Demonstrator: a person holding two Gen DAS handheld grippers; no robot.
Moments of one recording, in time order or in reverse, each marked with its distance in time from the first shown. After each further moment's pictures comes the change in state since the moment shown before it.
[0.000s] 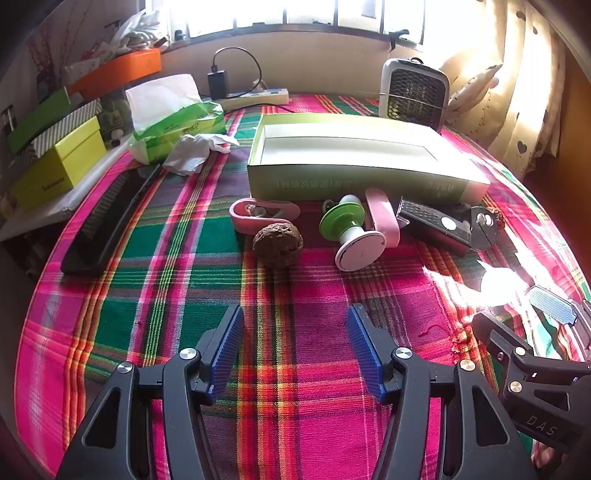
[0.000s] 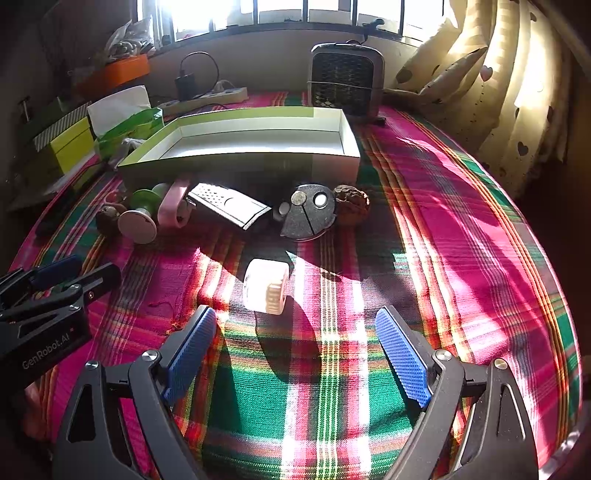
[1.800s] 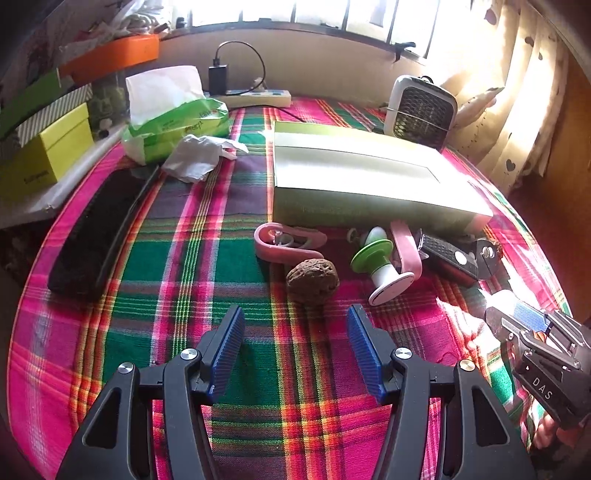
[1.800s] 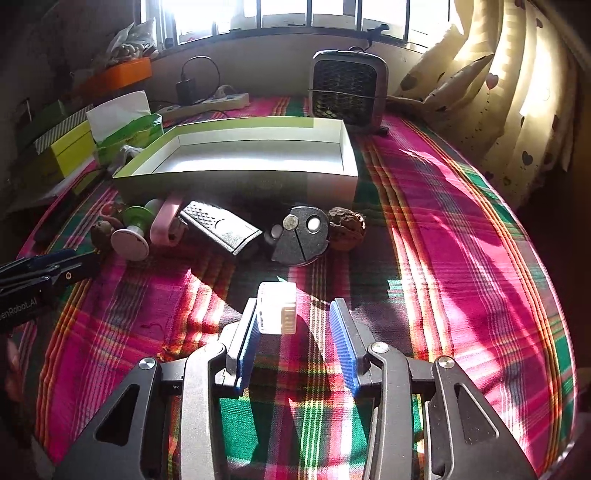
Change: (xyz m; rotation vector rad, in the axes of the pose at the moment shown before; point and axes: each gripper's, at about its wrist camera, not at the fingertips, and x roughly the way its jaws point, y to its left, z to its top) left arm 0.008 0.033 0.024 -0.057 0.010 -0.102; right arm 0.004 -0.006 0.013 -0.027 -0.019 0.018
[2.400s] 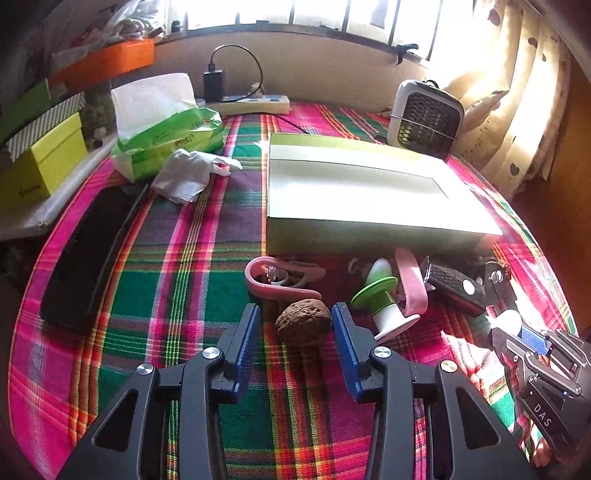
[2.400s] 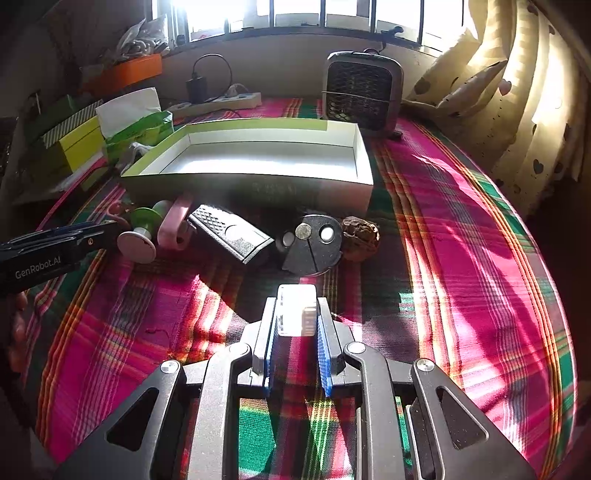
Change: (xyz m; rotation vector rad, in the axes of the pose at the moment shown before) left arm 0.015 -0.002 0.020 0.004 -0.006 0.006; right arm 0.004 0.000 0.006 -0.024 0.005 0.030
